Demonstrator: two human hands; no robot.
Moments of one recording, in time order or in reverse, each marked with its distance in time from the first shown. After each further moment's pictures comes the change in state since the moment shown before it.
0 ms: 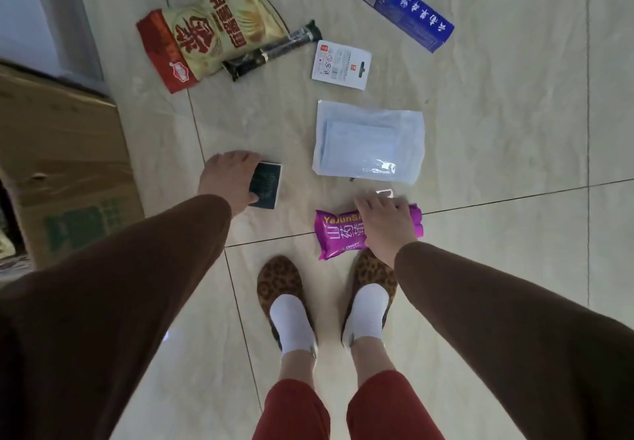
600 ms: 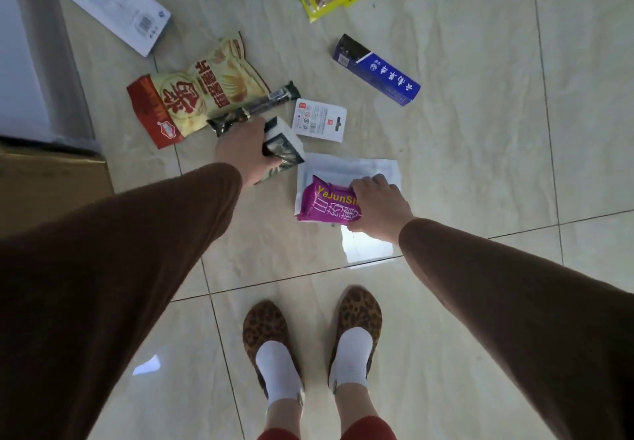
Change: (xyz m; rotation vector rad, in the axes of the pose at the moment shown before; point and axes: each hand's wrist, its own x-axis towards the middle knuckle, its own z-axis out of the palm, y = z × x) left_hand 0.087 0.043 -0.124 -0.348 0.160 -0.071; right_hand 0.051 0.066 -0.103 0.326 0.106 -0.044
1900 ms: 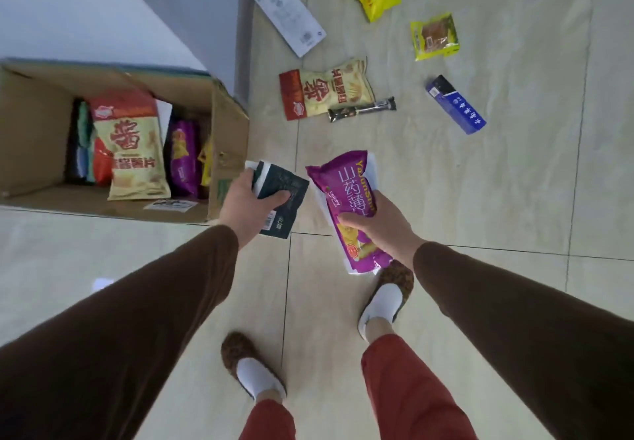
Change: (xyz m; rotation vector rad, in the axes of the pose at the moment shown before) left_hand -0.308 -0.102 -0.076 -0.944 0.190 -0.473; right_hand -0.161 -0.194 -0.039 0.841 -0.099 0.018
